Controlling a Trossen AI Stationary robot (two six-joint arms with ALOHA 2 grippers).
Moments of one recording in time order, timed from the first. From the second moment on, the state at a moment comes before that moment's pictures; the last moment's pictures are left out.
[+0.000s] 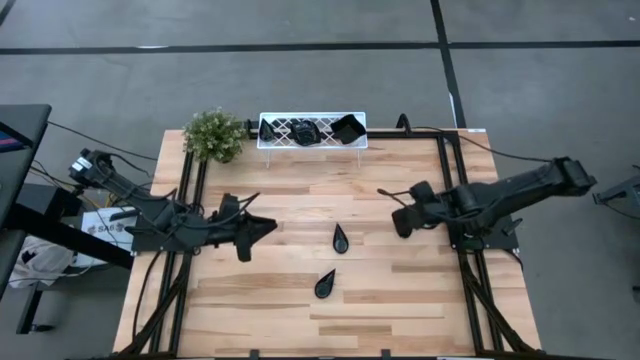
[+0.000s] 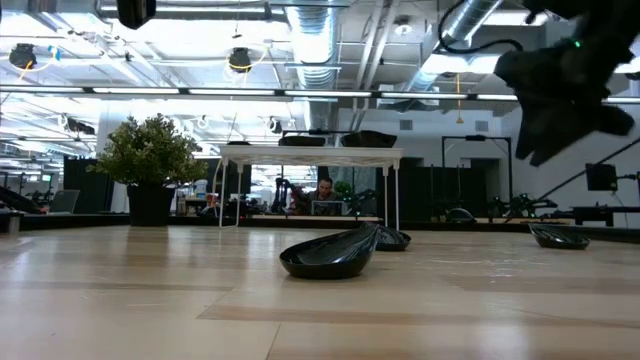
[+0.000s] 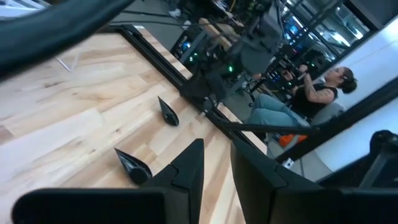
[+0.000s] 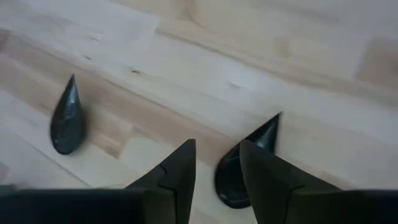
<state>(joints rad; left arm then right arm) -0.56 1.13 0.76 -0.04 -0.75 -0.84 0.22 0.92 0.64 -0.87 0.43 1.31</state>
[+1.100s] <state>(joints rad) -0.49 1.13 0.76 -0.04 -0.75 -0.82 0.09 1.30 0.53 -0.72 0.29 1.22</state>
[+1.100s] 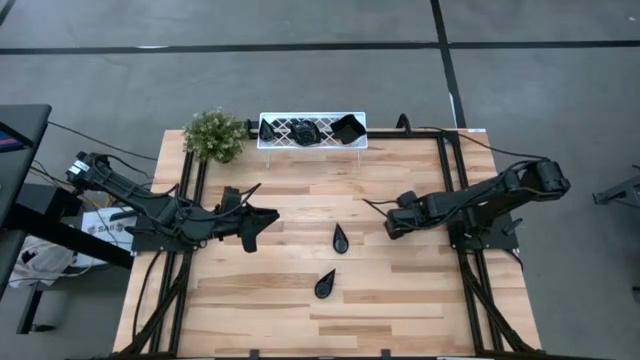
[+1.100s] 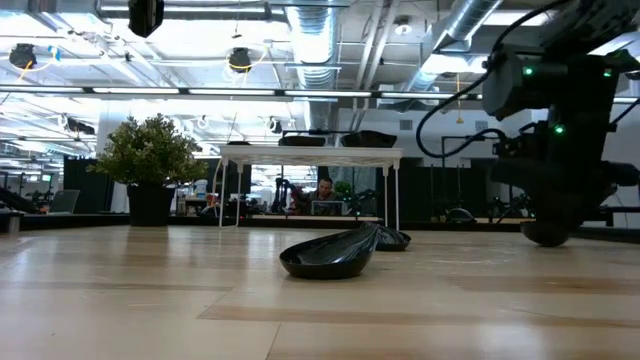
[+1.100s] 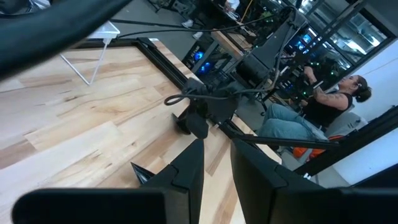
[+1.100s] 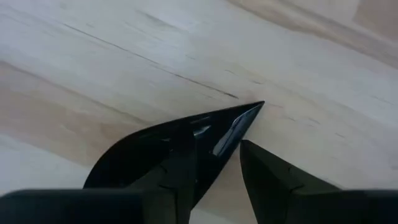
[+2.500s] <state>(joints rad) -0.46 1.13 0.76 -0.04 -0.75 -0.81 0.10 1.29 0.88 -0.64 0.37 0.97</state>
